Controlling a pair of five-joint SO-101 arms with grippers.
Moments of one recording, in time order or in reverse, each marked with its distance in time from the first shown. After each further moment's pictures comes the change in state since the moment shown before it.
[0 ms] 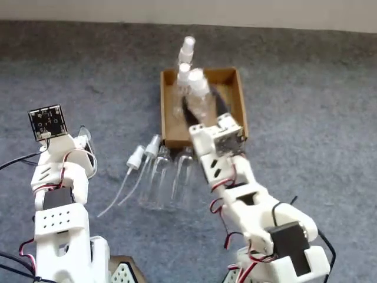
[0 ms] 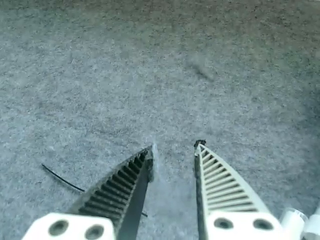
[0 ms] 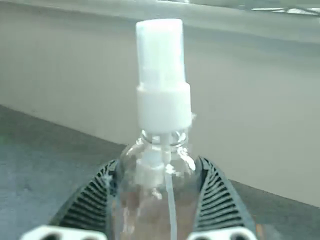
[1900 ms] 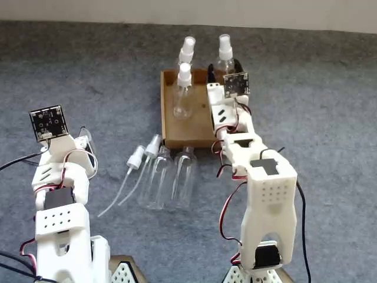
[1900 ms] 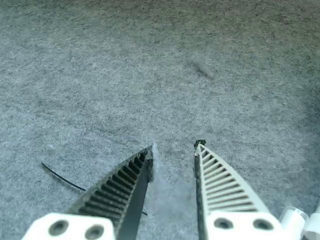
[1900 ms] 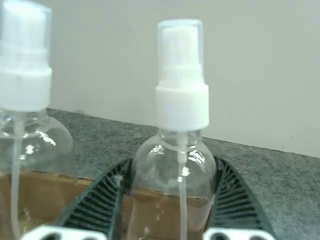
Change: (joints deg) left arm 0.0 0.0 0.3 -0.1 0.0; right arm 8.8 45.8 -51.8 15.9 -2.7
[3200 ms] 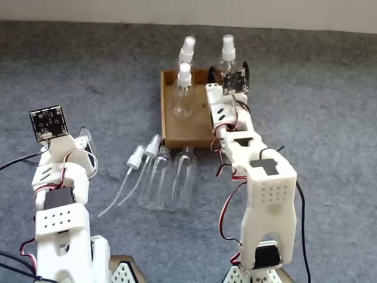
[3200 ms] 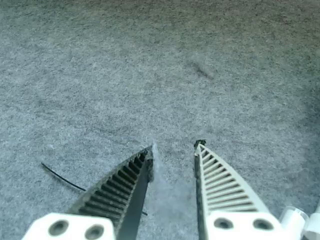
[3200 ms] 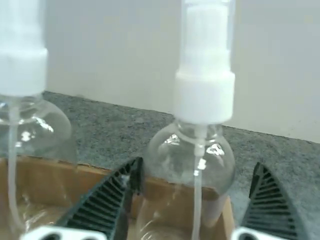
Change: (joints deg) left arm 0.0 0.0 0.0 0.0 0.0; right arm -0.2 -0.1 -1.3 6.2 0.4
